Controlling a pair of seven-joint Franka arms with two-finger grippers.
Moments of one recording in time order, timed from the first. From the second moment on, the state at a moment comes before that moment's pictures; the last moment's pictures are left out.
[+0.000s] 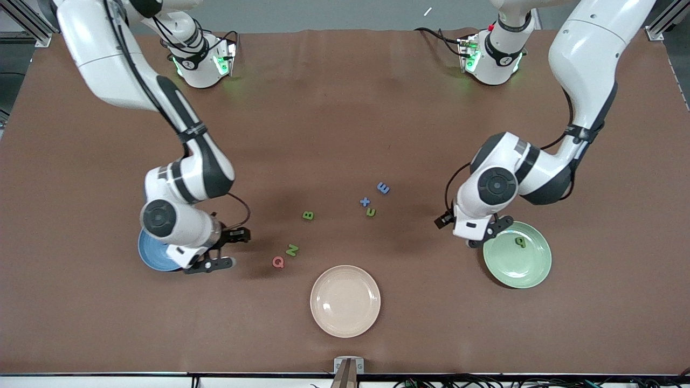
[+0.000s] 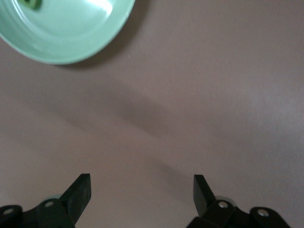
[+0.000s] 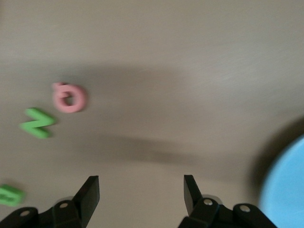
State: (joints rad) left arm 0.11 0.59 -0.60 -1.76 0.37 2.06 -1.22; right arm 0.20 0.67 0.16 -1.57 -0.02 2.18 0.25
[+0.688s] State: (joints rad) left arm -0.13 0.69 -0.60 -1.80 0.42 2.24 -1.81; right arm 0.41 0.71 0.16 -1.62 -0.02 2.32 0.83
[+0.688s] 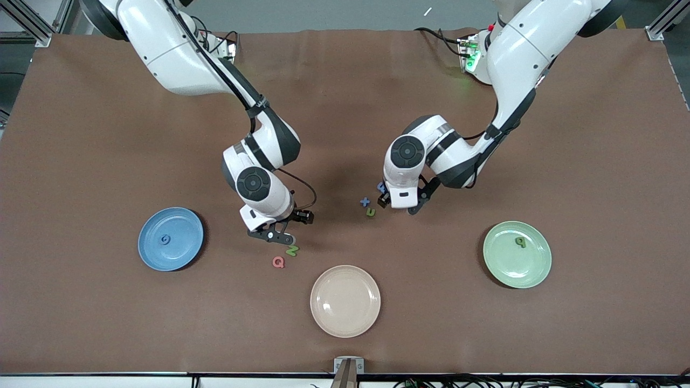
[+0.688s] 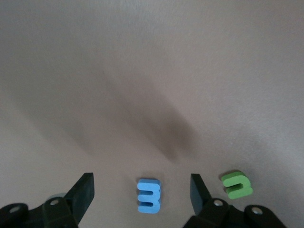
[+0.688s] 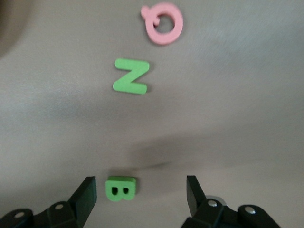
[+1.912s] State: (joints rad) left arm -0.16 0.71 -0.60 -1.88 0.51 2.38 -1.91; right arm 0.47 0.75 0.16 -1.64 -0.02 2.37 0.90
